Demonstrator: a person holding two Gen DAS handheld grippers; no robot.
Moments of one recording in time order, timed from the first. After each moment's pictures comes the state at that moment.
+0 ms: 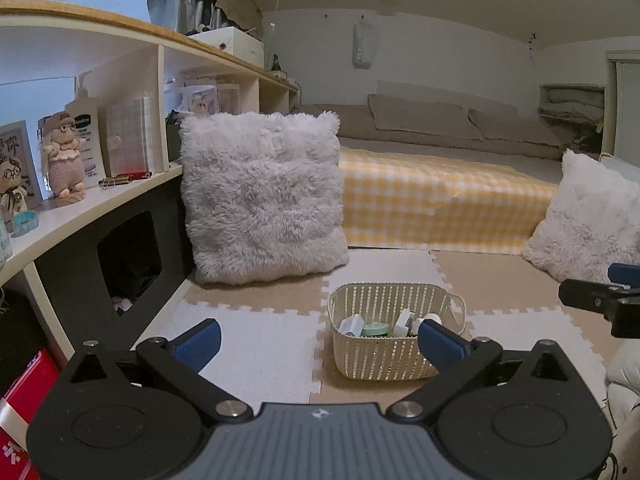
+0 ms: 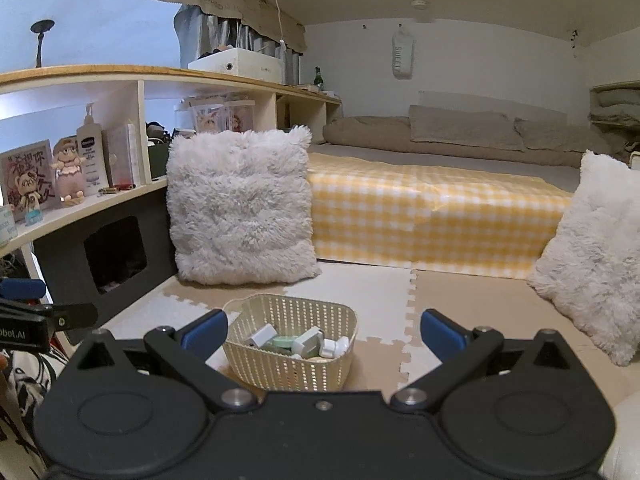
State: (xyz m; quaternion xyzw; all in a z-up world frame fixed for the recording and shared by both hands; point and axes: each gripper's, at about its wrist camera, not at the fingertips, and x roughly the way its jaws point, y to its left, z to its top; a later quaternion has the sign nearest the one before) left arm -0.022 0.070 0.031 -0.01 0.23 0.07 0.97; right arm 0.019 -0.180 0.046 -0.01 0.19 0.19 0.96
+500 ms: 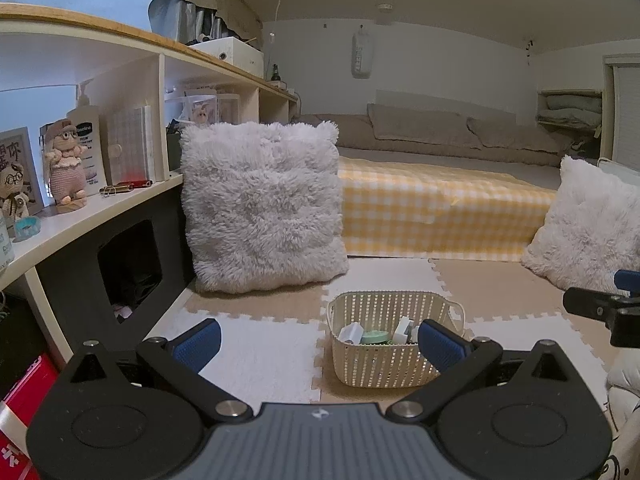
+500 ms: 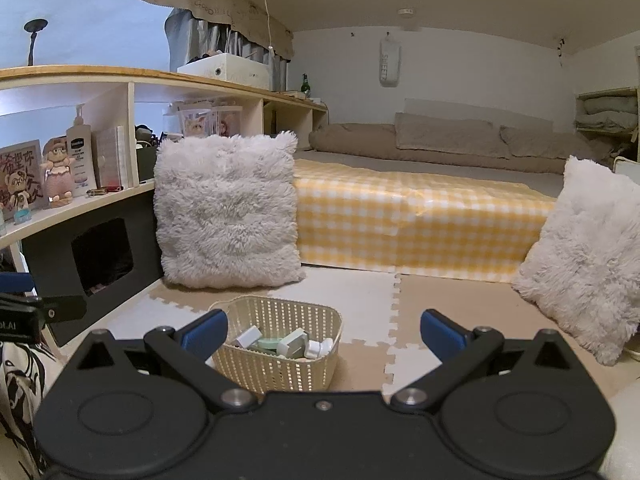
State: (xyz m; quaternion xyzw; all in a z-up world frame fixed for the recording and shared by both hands) left arm -0.025 0.067 0.030 -0.01 0.21 0.07 0.97; right arm 0.010 -0.182 0.042 -0.02 0.17 0.17 0.97
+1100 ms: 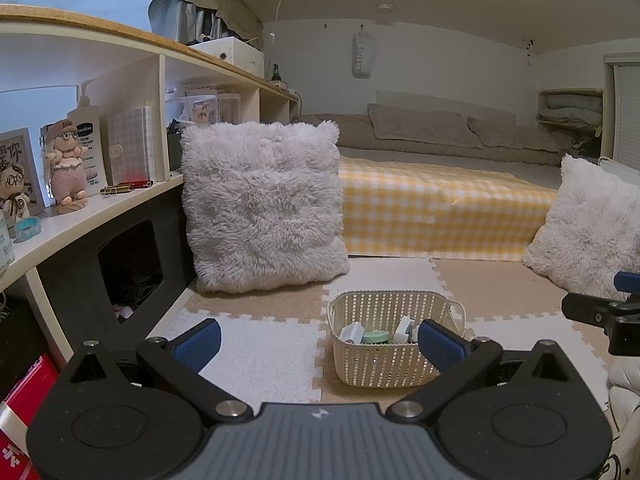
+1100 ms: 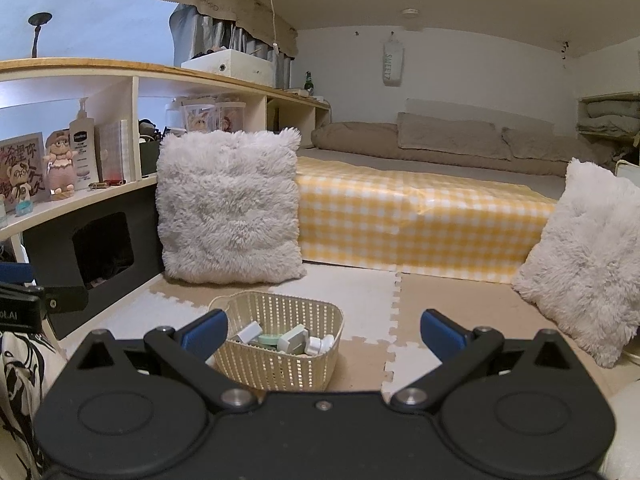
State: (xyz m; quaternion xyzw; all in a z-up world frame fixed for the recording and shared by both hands) left arm -0.025 0.068 0.030 -0.01 0.21 0.07 0.97; right arm 0.010 -0.183 0.040 -0.02 0.18 0.18 0.97
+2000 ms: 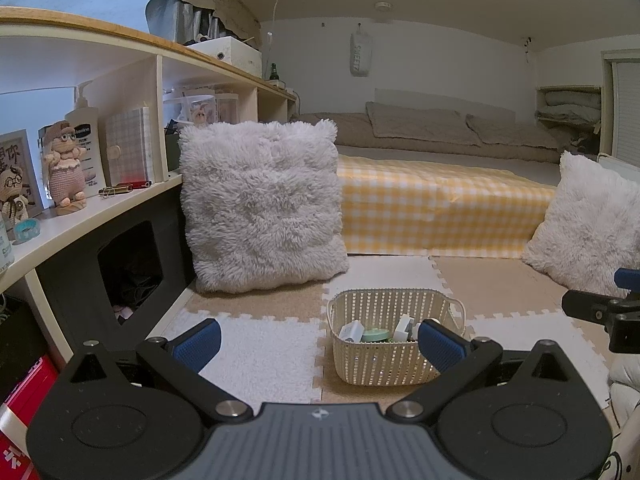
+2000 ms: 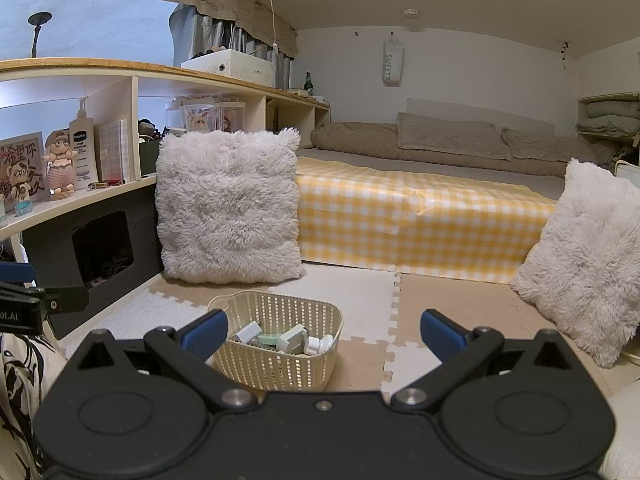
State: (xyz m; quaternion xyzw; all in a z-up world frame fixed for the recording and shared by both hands) left arm -0.025 0.067 0.030 0.00 0.21 0.07 0.97; right arm 0.010 -0.185 0.039 -0.03 0.18 0.18 0.97
